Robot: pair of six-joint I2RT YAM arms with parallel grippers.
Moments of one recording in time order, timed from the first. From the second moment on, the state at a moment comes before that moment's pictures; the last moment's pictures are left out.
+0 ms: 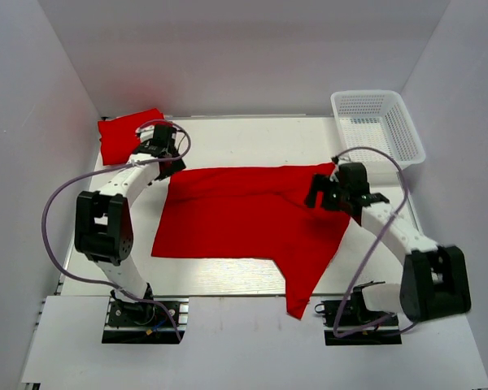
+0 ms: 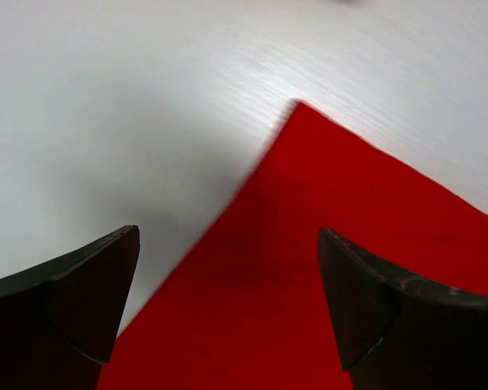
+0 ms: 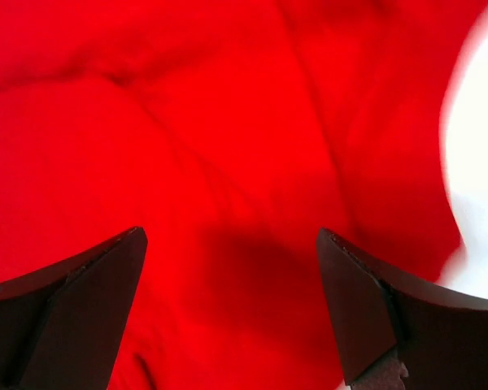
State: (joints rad) left arm -0.19 1.73 1.32 -0.62 -0.49 -0.63; right arm 0.23 1.25 0.72 -0.27 -0.12 0.29
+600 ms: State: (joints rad) left arm -0.21 1.93 1.25 -0.32 -0.14 -0.43; right arm 0.23 1.85 1.21 -0.16 -0.18 0.22
